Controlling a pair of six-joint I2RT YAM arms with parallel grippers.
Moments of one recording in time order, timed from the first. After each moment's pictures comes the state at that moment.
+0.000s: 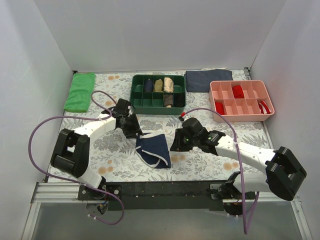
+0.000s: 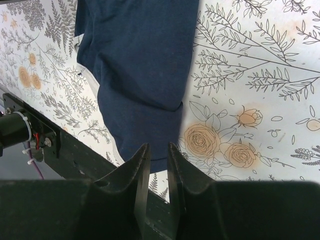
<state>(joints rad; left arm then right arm) -0.39 1.53 0.93 -0.52 0.22 -0.75 0.87 1.25 0.71 -0.27 -0.15 0.75</state>
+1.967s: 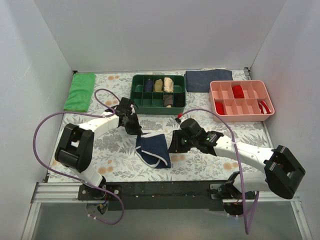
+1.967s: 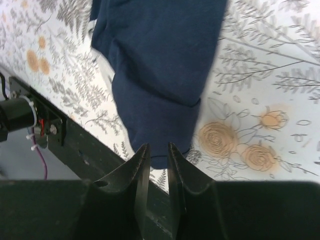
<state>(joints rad) -0.40 1.62 0.96 -0.45 0.21 -0.70 0.88 1.27 0.71 -0.25 -0.18 0.74</state>
